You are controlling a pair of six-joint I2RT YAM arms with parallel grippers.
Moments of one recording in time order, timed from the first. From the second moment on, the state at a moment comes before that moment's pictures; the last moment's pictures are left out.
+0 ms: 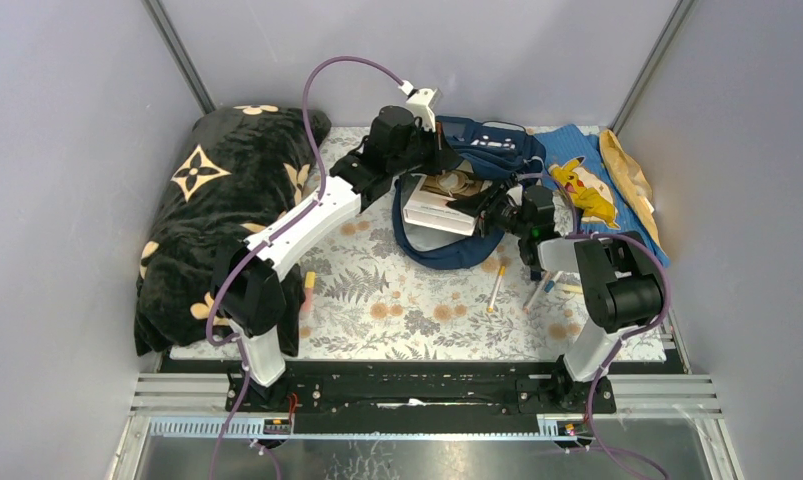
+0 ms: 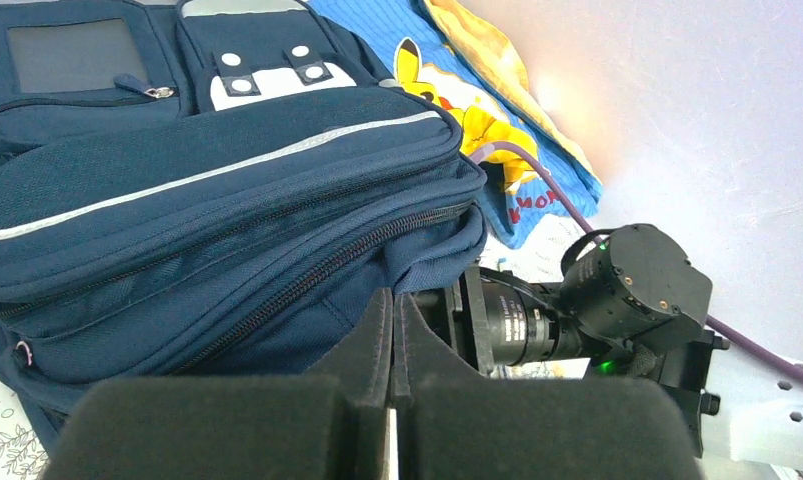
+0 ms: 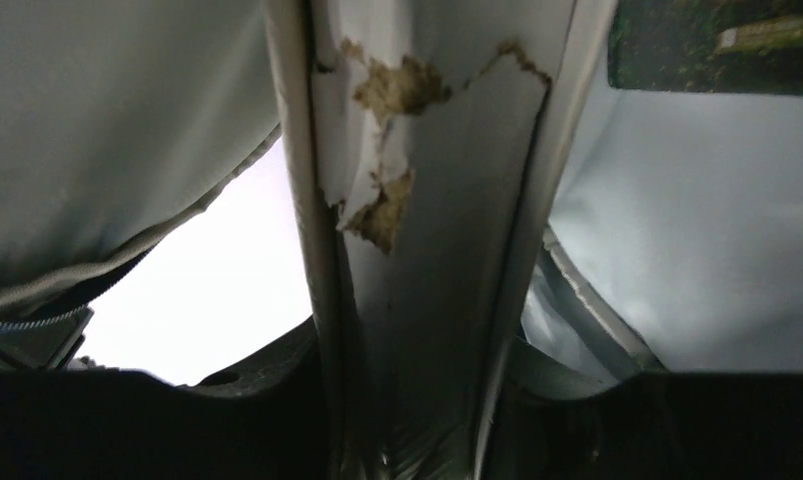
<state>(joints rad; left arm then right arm) -0.62 1.81 1.69 -0.15 0.23 -0.42 0.21 1.74 0.71 0.82 -0.72 1.45</state>
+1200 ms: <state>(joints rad) -0.62 1.70 1.55 -0.06 0.30 -0.47 0.20 1.79 0.99 0.21 -0.44 1.11</state>
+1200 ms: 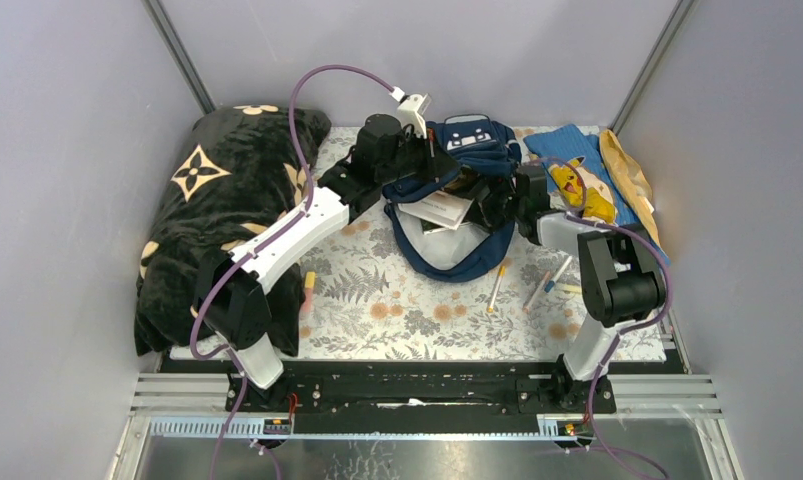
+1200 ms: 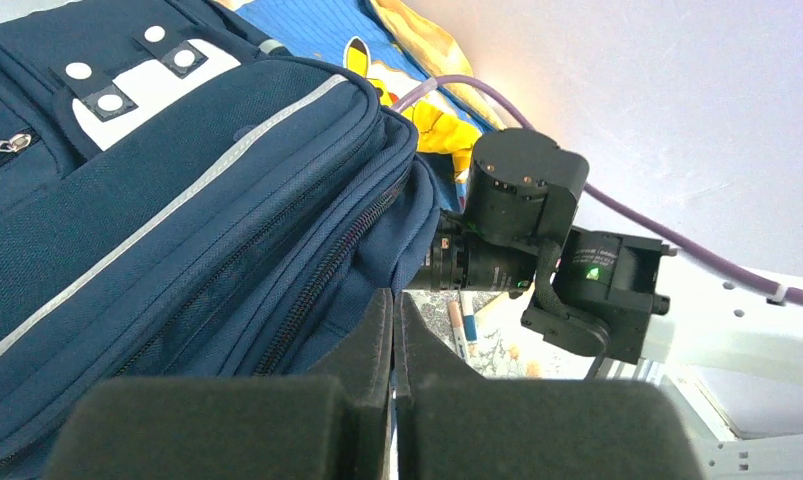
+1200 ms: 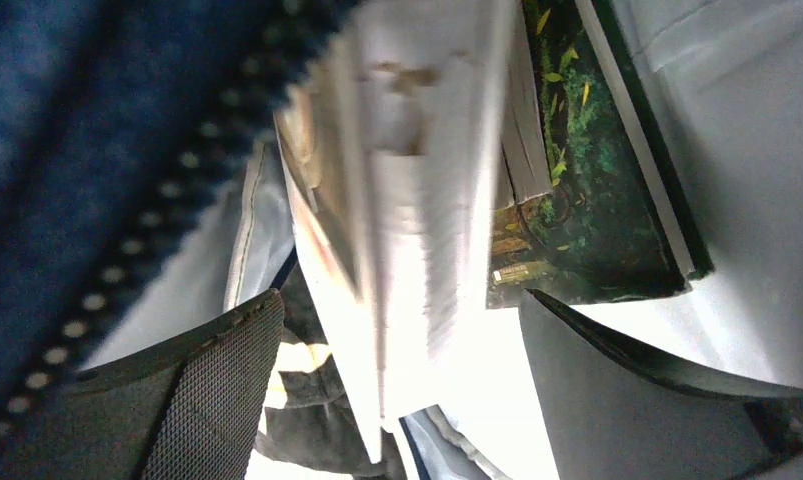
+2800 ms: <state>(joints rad) -0.51 1.71 1.56 -0.11 0.52 -0.36 0.18 1.90 1.17 -0.24 -1.02 0.57</state>
